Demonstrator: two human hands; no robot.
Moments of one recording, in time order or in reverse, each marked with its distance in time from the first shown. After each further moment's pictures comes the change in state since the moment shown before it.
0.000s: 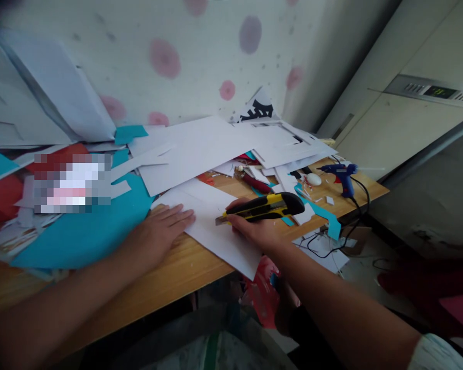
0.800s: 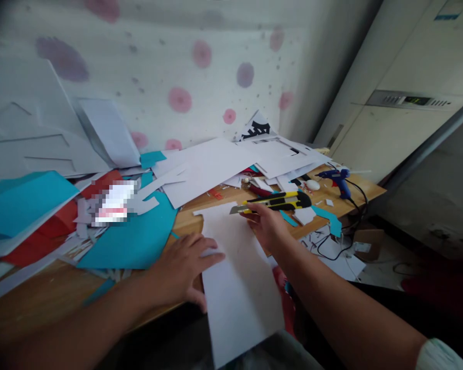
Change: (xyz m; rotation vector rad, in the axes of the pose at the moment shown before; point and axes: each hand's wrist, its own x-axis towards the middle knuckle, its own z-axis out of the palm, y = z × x) left_hand -0.025 0.034 -0.046 -0.280 -0.212 0.128; right_hand 0.009 -0.026 0.020 0.650 0.403 0.329
